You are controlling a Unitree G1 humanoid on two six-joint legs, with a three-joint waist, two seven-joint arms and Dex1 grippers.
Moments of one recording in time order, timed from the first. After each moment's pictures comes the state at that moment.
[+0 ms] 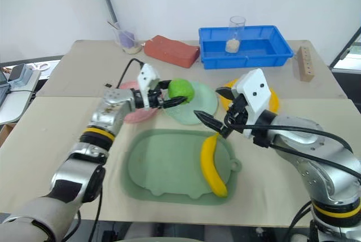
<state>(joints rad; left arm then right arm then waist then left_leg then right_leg) -0.93 0.22 -0.10 0.83 -0.16 -0.01 -0.91 -0.35 -0.75 -0.10 -0.70 0.74 0.89 0.38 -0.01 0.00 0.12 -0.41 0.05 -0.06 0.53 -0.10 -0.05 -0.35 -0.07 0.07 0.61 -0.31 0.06</state>
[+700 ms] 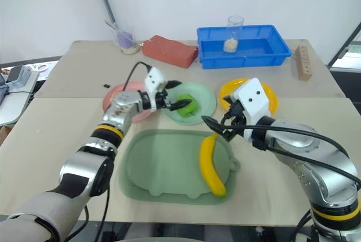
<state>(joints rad) -0.93 0.26 -0.06 0.81 -0.13 -0.11 -1.04 -0.28 -0.77 -0.10 -0.71 0.71 1.00 0.37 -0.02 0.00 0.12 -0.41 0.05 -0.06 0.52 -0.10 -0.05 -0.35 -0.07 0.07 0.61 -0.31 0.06</state>
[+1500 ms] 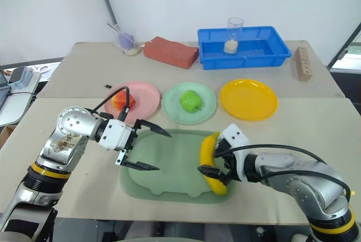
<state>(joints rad) -0.45 0.65 -0.20 -0.13 -0.34 -0.03 -1.51 -0.15 -0.74 0.00 -0.68 0.87 1.29 0.37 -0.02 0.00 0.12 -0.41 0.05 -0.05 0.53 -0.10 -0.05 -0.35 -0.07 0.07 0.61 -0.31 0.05</state>
